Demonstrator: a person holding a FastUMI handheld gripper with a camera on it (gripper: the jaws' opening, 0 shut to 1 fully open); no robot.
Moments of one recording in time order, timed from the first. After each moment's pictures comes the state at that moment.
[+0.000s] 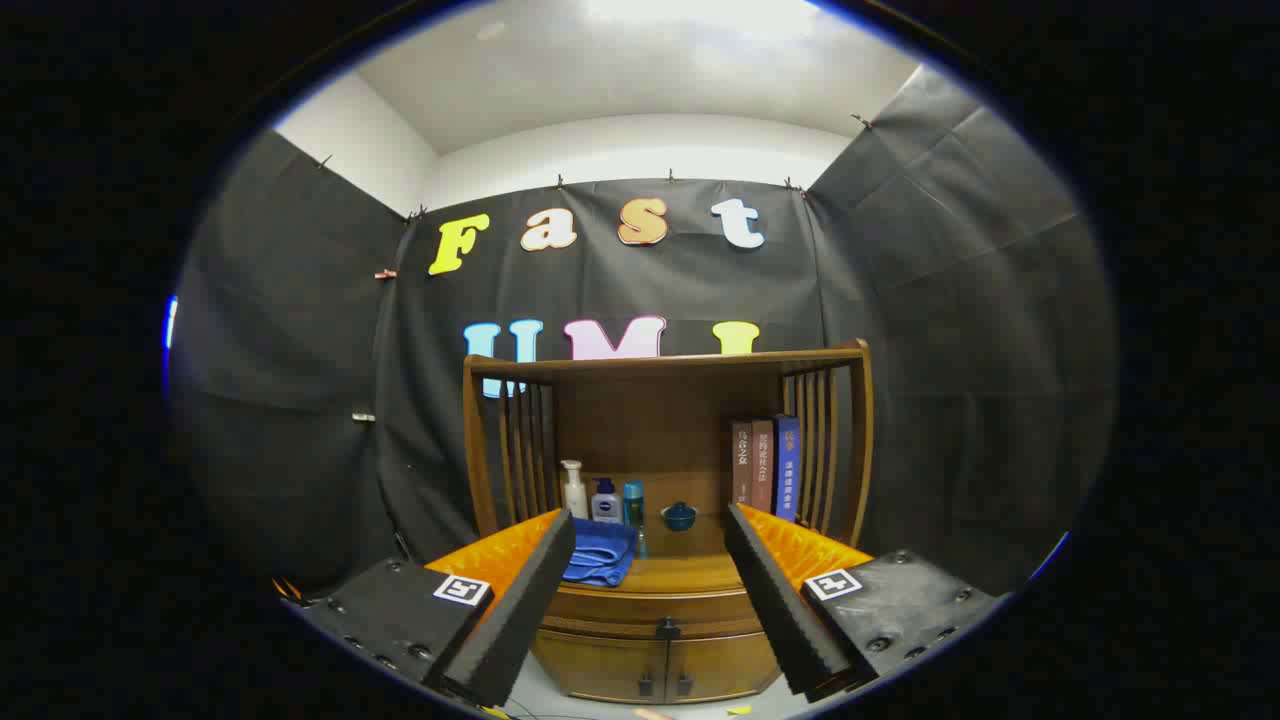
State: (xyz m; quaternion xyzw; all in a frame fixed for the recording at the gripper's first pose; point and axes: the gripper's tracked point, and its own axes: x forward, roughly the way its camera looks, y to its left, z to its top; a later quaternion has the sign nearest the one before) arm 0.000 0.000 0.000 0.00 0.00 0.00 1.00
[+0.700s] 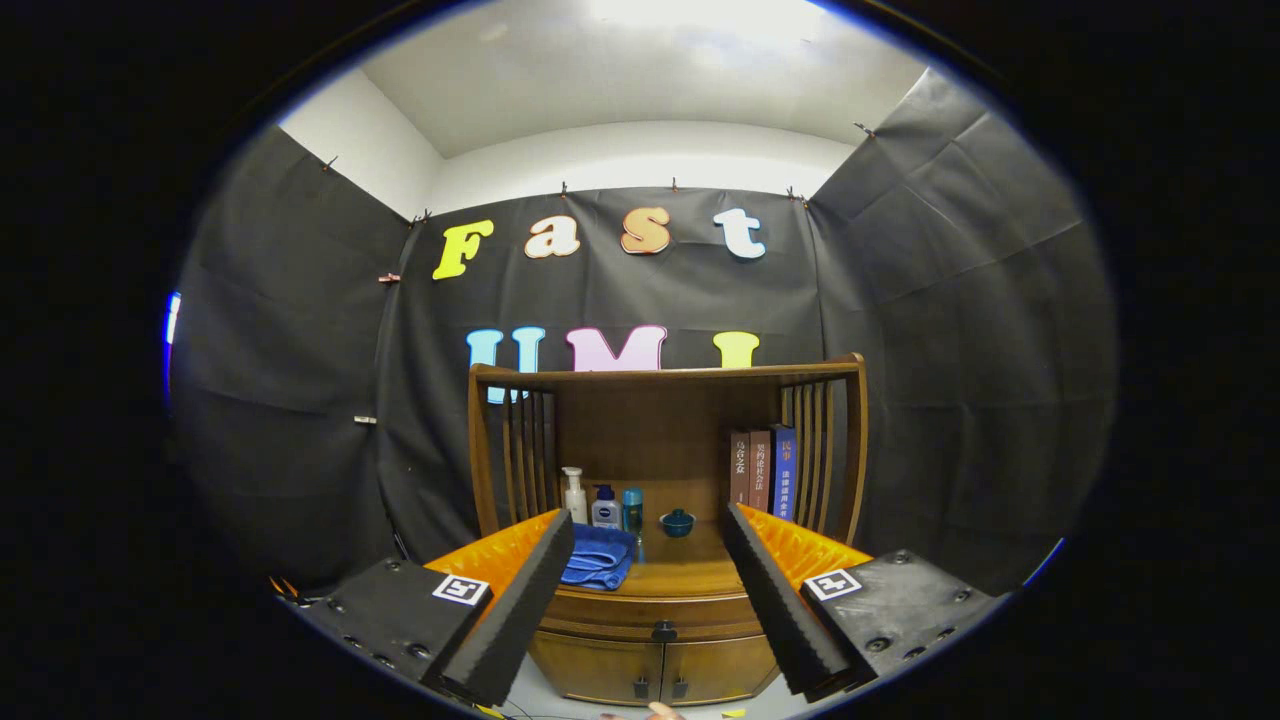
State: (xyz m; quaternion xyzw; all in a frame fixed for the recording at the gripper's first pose) arm -0.007 -0.001 0.010 0.00 -0.01 0.00 1.00
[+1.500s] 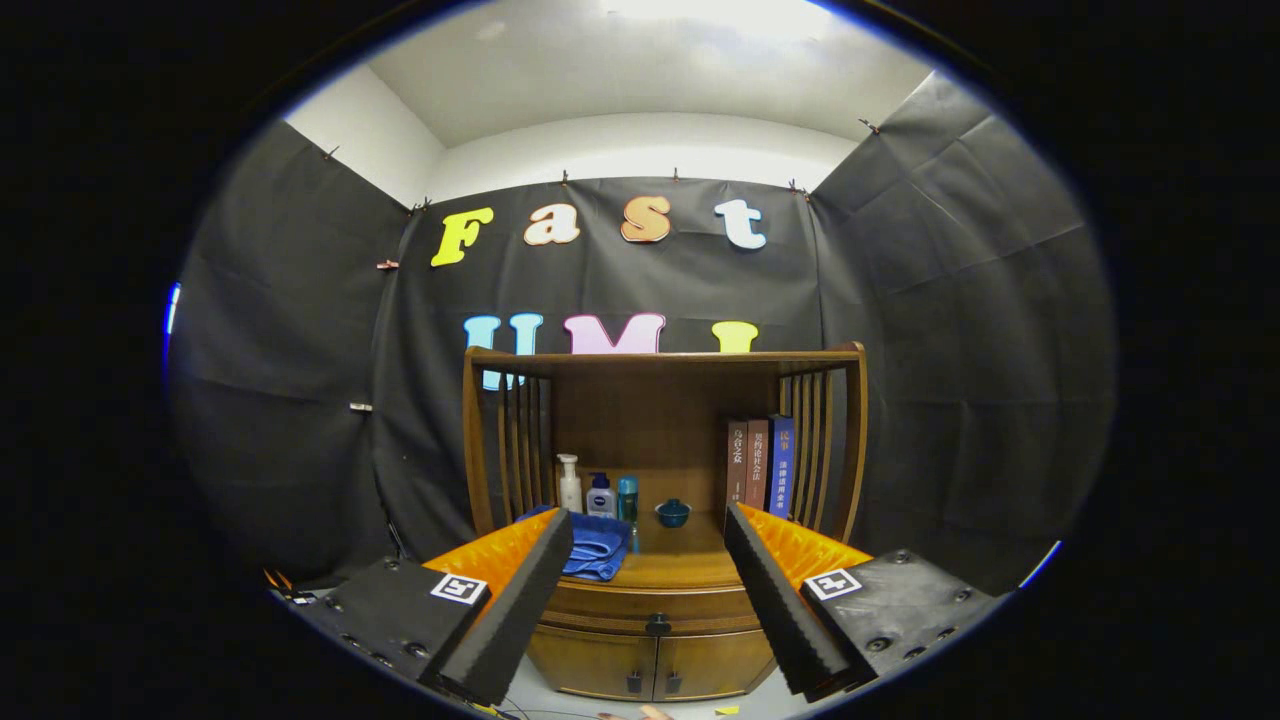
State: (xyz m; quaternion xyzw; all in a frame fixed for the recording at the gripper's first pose) arm 0.000 -0.003 -0.006 -0.01 0.01 0.00 1.00
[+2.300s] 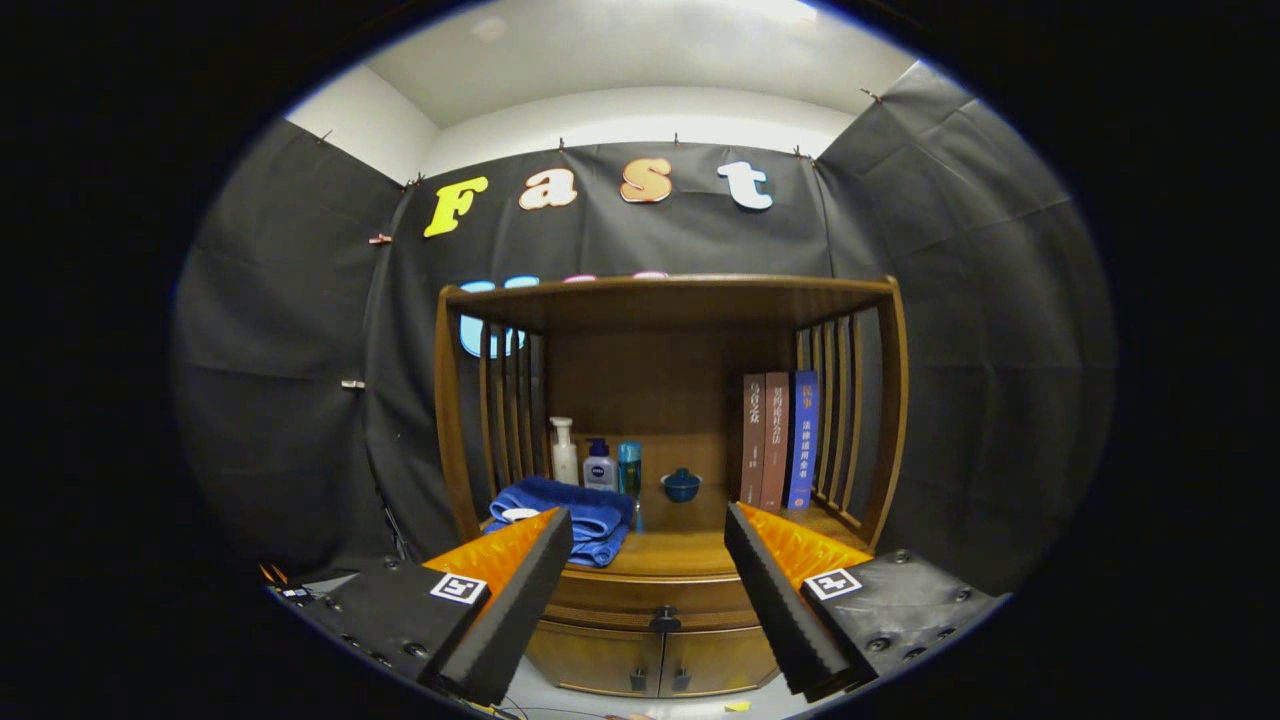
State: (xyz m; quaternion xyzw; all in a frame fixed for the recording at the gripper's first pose) arm 0.066 -0.002 -0.093 0.00 0.06 0.01 1.00
